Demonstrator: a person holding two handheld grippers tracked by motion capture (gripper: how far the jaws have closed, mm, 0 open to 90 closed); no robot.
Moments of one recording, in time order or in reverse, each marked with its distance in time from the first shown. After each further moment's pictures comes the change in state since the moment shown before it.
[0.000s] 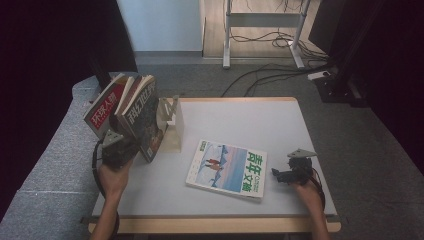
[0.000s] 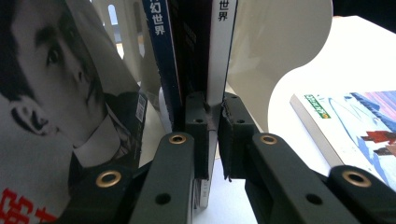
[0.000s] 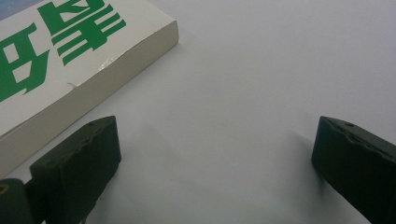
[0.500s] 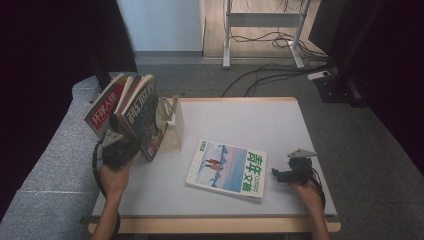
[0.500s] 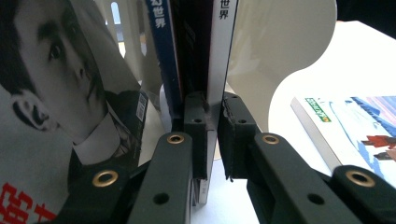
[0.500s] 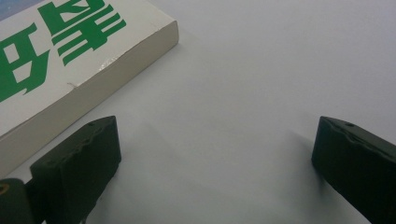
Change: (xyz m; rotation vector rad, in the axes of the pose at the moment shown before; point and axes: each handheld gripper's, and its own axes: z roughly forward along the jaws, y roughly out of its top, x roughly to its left) left arm 0.002 -0.004 -0.002 -0.012 -0.005 -0.026; right arm 0.000 0.000 0.000 0.000 0.001 0.000
